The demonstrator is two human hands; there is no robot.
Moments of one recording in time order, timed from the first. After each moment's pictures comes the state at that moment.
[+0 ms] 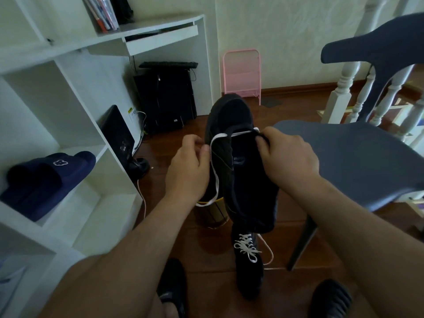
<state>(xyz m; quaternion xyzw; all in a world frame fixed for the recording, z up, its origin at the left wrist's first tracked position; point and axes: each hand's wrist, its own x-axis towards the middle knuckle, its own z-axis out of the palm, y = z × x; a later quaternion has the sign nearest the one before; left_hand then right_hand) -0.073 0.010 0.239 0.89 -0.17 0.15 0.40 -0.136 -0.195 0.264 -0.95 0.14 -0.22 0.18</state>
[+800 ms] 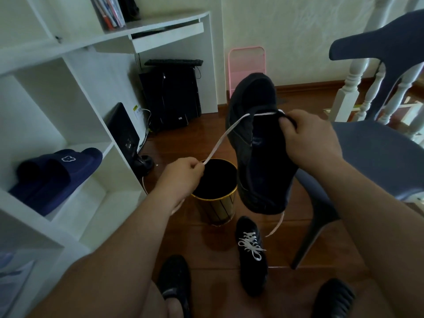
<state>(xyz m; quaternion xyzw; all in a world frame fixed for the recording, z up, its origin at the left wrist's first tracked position) -0.059 0.047 0.233 0.93 -0.10 -0.06 0.34 -0.127 -0.225 0.282 -0.92 0.14 -0.25 0.26</state>
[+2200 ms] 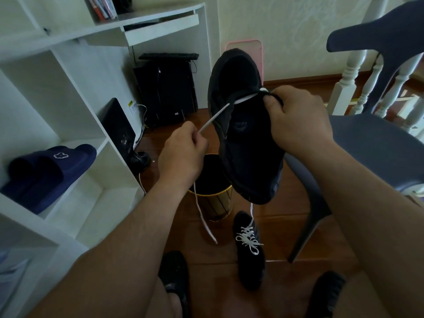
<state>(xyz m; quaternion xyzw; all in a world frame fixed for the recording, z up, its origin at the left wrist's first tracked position) -0.056 0.014 0.250 0.91 -0.14 0.17 0.35 -0.124 -0.201 0.309 -0.91 0.09 -0.31 0.25</state>
